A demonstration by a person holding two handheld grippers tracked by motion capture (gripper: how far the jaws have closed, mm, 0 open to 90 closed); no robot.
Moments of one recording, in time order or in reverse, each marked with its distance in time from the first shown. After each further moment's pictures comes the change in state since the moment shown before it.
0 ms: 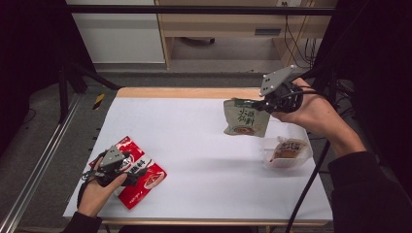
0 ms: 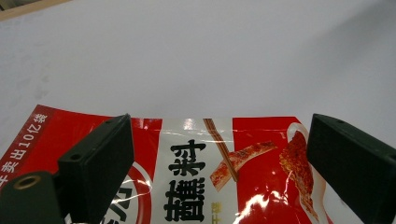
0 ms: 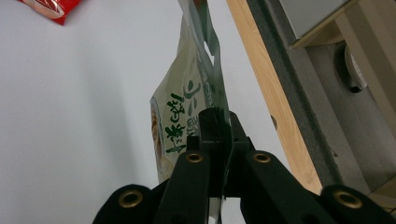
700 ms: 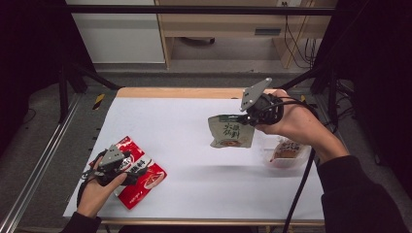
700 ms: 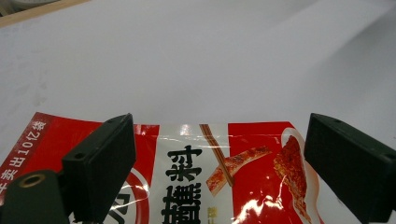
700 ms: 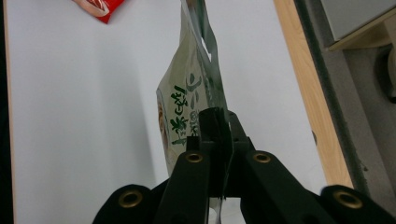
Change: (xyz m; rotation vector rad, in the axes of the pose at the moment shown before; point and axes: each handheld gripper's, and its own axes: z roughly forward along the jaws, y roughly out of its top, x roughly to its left) left arm -0.001 0.004 -0.002 -0.009 -0.012 0.007; right arm 0.032 0.022 0.024 0.034 0.105 -0.053
